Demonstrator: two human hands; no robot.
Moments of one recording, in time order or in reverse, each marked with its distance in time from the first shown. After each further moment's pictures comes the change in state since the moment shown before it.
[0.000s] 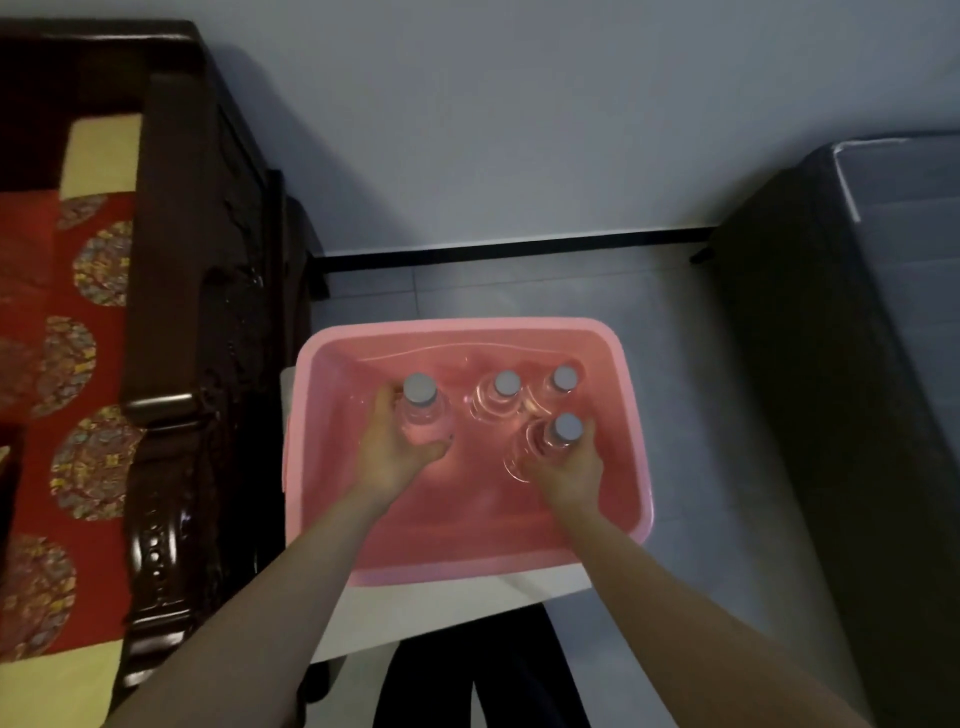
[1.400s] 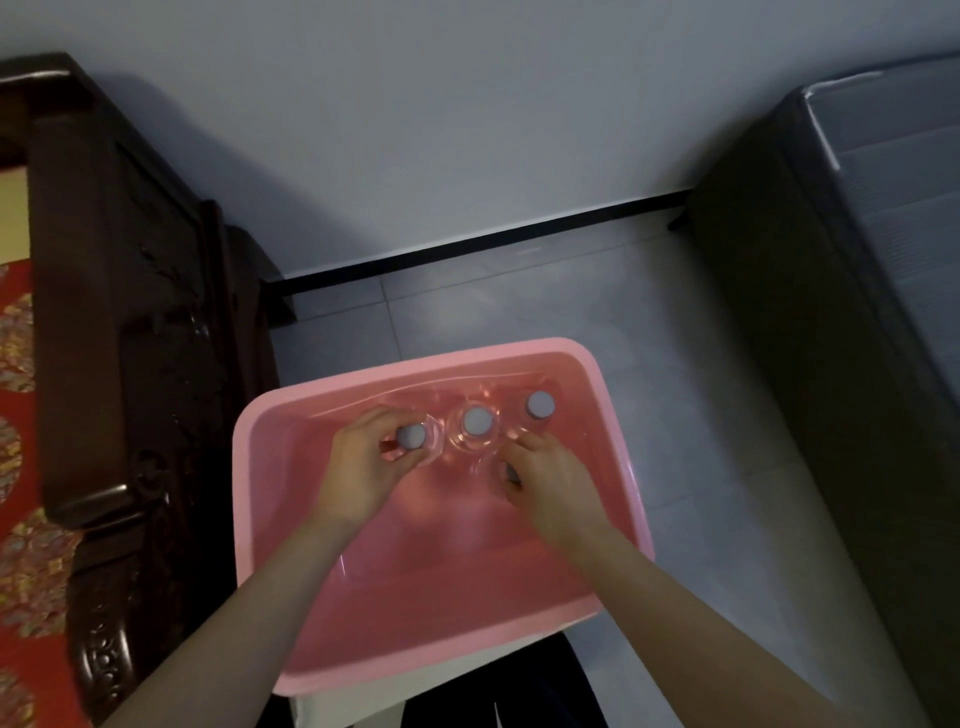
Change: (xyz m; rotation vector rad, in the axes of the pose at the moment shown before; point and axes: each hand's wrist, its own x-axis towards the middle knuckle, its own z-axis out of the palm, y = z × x) left_hand 0.053 0.016 0.006 0.215 -0.171 0.368; right_hand 0.034 -0.024 -0.012 -0.757 -0.358 -0.570
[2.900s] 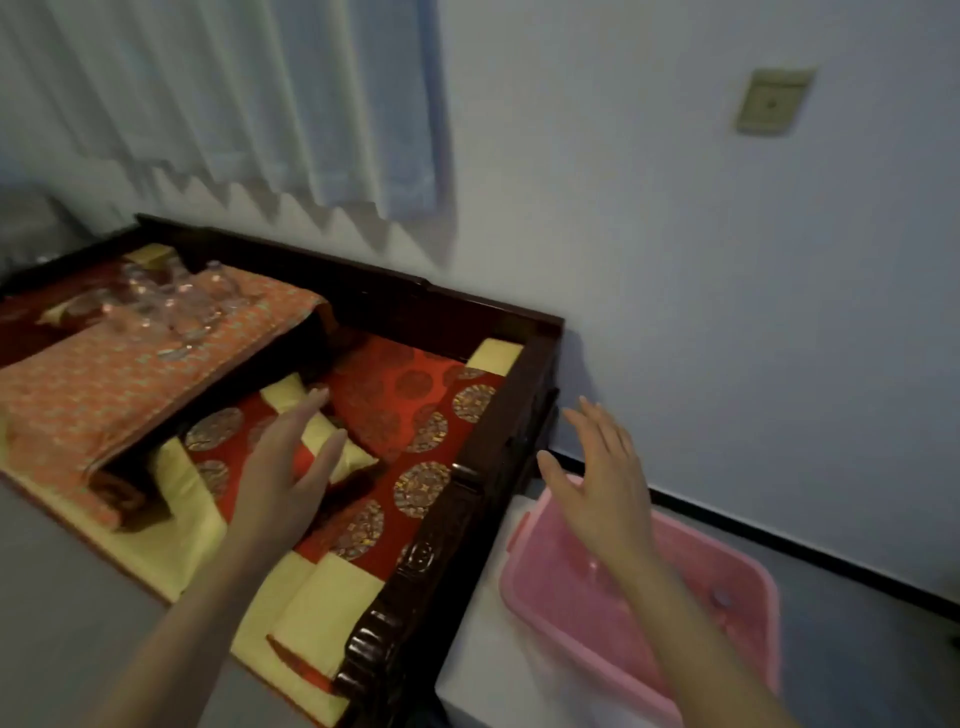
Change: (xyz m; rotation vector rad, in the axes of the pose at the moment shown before) left_hand -0.345 0.195 -0.257 0.376 0.959 -0.192; right_hand -0.130 -0.239 -0.159 0.267 0.383 -0.656
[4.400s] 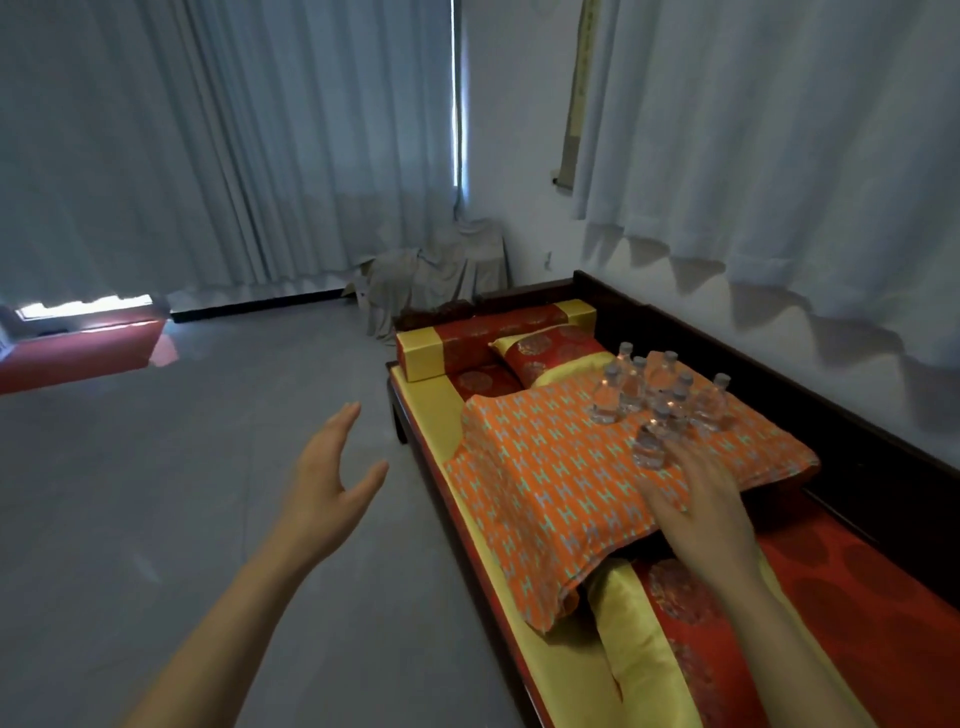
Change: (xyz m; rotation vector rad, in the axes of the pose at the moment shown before) left_hand 0.044 -0.526 -0.555 0.257 0.422 -0.497; right_hand 0.133 -0.605 0.521 0.166 -0.367 -0.414
